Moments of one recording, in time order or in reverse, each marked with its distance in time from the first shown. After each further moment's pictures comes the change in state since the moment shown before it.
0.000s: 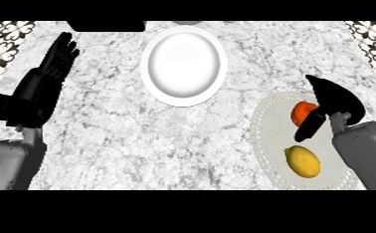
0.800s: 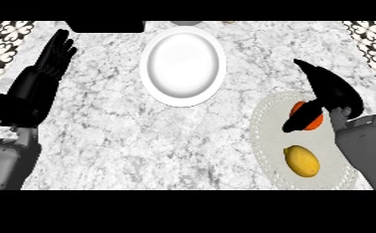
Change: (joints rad) left arm -0.005 0.065 -0.050 -0.025 0.057 0.058 0.015; right arm -0.058 -0.038 0.050 -0.092 -0.126 -0.130 -0.062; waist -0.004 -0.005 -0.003
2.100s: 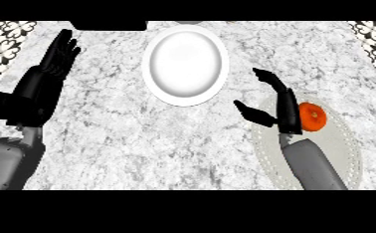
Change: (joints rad) left arm -0.013 0.022 -0.052 0.008 0.037 0.054 -0.013; right arm 0.141 0.407 -0.125 0.330 -0.176 -0.654 -1.093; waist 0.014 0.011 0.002
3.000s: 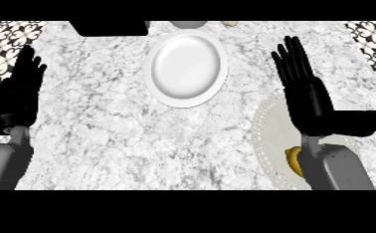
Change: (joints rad) left arm 0.043 -0.005 0.113 0.146 0.016 0.228 0.121; right arm 0.055 -0.005 -0.085 -0.440 -0.457 0.312 0.141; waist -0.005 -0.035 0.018
